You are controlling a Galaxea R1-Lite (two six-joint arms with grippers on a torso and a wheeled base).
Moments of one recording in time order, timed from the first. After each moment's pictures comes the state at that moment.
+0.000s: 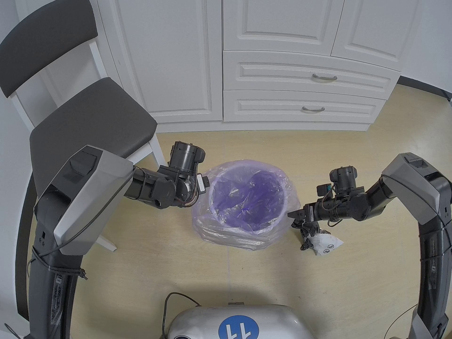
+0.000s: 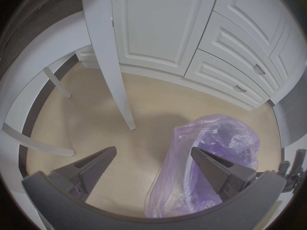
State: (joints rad) left arm -0.45 2.47 -1.69 -0.12 0.36 -0.52; right arm 0.17 2.44 -1.32 -0.42 0.31 0.00
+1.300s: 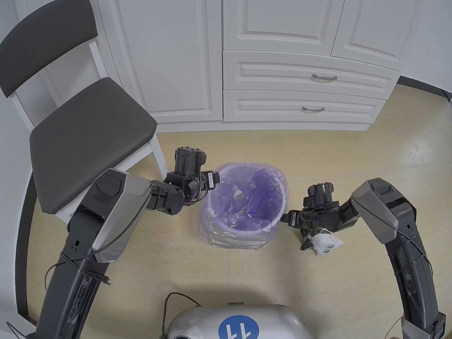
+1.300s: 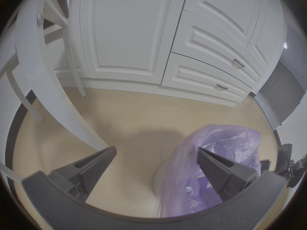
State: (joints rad) left arm -0.42 2.71 -1.98 -0.31 0.22 -0.28; right arm 0.20 2.78 -1.70 -0.39 0.19 0.27
